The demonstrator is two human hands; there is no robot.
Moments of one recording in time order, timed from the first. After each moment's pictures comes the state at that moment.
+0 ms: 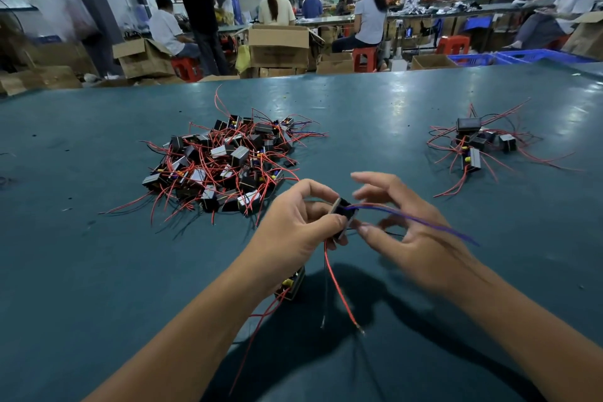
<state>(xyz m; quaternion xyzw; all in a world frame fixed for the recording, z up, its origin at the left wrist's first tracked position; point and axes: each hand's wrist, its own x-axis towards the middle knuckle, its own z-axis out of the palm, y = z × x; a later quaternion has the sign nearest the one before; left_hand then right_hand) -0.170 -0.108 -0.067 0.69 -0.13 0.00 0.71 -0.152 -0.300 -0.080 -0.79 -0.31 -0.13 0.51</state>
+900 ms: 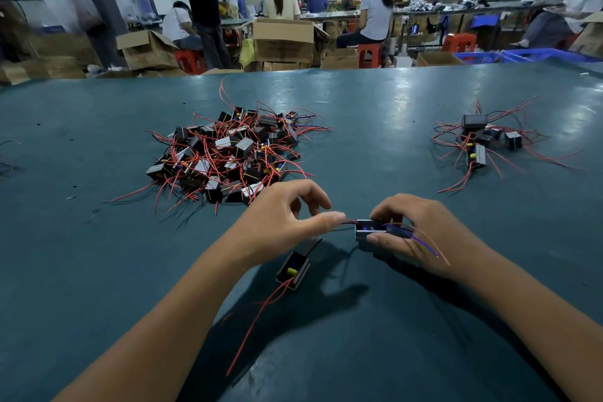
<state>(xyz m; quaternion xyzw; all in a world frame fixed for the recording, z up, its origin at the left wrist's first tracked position) -0.166 -0.074 -0.060 0.89 -0.17 0.06 0.42 -0.122 -0.327 -0.099 -0.89 -0.33 -0.11 0.30</state>
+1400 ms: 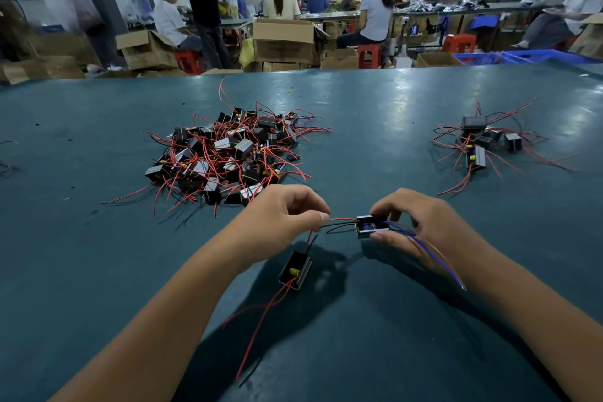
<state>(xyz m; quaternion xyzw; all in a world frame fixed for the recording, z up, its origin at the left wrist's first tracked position) -0.161 -0.073 -0.060 0.85 -0.11 -0.02 0.51 -0.121 -0.330 -0.093 -0.87 -0.34 -0.11 0.34</state>
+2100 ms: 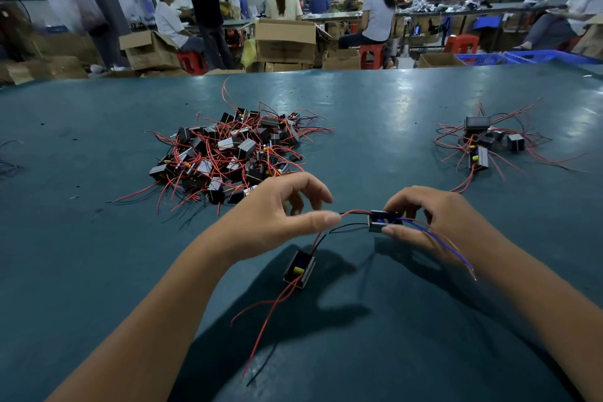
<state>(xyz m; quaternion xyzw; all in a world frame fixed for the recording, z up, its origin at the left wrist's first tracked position) -0.166 -0.061 -0.048 0.87 -0.21 0.02 0.45 -0.119 -0.342 -0.087 -0.88 -0.32 -0.12 0.34</state>
